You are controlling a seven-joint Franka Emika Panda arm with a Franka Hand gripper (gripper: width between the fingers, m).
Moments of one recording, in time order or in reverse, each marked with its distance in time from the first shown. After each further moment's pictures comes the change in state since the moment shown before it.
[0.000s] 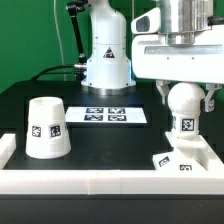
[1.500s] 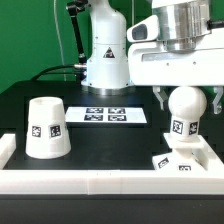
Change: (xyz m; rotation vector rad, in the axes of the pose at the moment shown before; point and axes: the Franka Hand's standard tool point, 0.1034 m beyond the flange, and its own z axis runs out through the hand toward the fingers) arm -0.002 -0.001 0.007 0.031 -0.036 -0.307
